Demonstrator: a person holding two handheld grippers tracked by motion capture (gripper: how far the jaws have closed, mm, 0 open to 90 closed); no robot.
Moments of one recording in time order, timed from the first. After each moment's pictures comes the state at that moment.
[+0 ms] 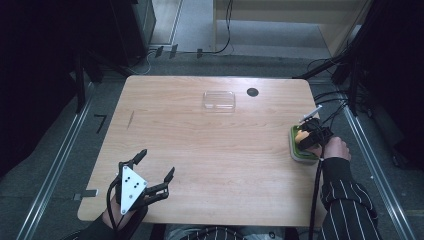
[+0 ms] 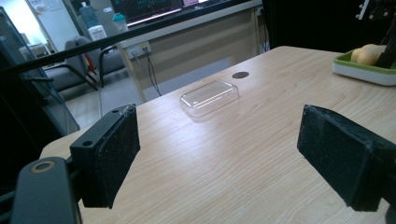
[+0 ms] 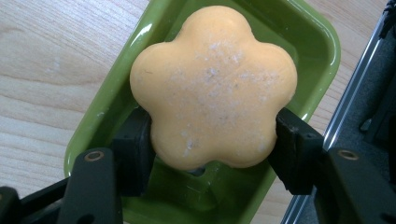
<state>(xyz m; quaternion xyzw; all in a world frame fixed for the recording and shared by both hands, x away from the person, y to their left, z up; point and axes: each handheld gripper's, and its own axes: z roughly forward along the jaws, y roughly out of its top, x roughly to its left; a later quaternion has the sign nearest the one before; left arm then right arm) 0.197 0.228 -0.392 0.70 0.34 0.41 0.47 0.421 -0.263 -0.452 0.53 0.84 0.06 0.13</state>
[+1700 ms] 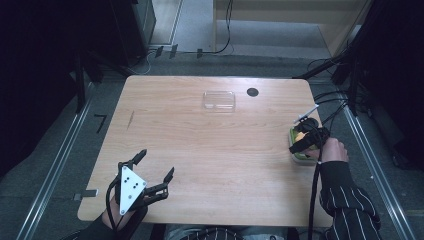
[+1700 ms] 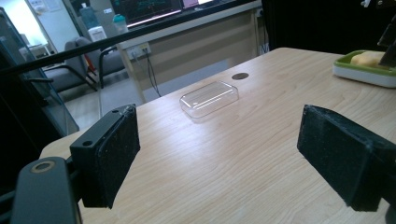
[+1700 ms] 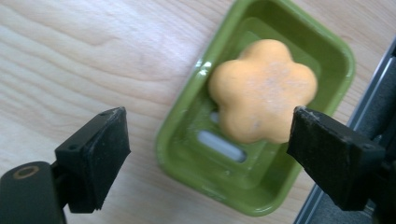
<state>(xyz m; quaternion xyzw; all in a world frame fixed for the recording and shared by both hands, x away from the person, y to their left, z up) 0.196 0.229 -0.392 0.70 0.34 0.41 0.48 0.399 -0.237 -0.424 0.51 0.85 0.08 0.12</state>
